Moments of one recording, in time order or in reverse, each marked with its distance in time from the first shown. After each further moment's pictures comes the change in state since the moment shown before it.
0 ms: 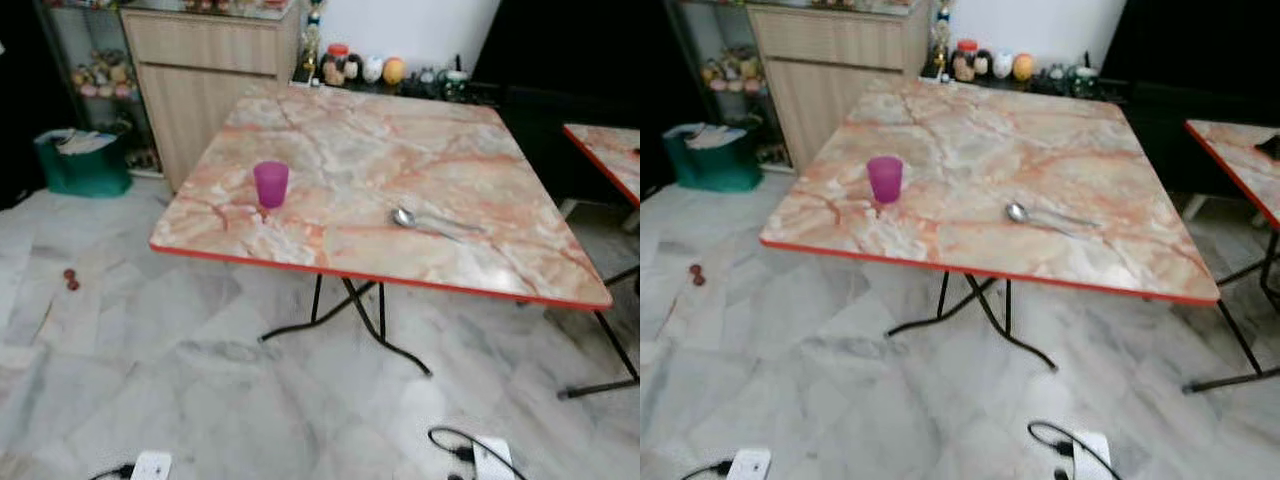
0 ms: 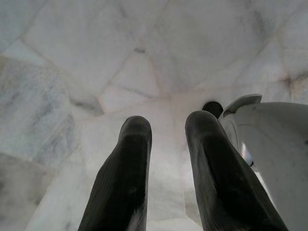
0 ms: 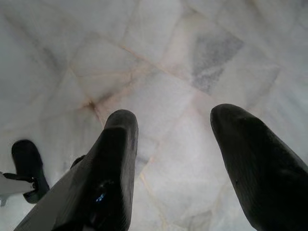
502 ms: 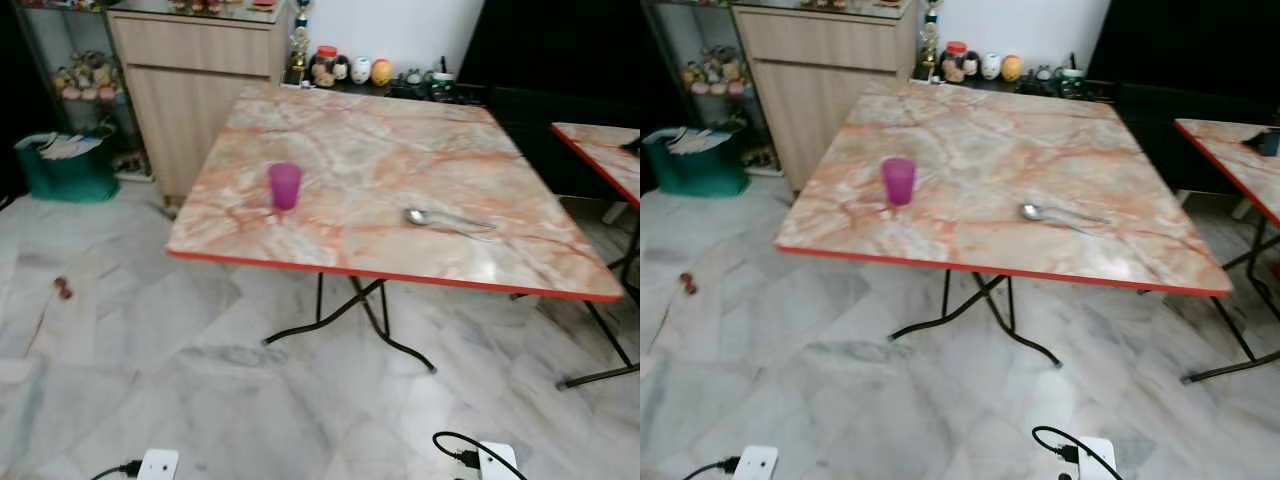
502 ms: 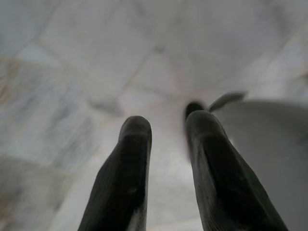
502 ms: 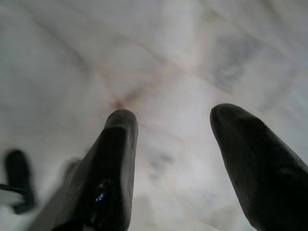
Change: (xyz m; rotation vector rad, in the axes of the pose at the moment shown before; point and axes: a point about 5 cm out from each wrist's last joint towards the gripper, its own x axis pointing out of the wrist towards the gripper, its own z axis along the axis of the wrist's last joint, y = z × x) left arm -0.002 0.006 -0.005 0.012 0.014 0.013; right arm 0.002 0.014 0.012 0.007 -0.043 0.041
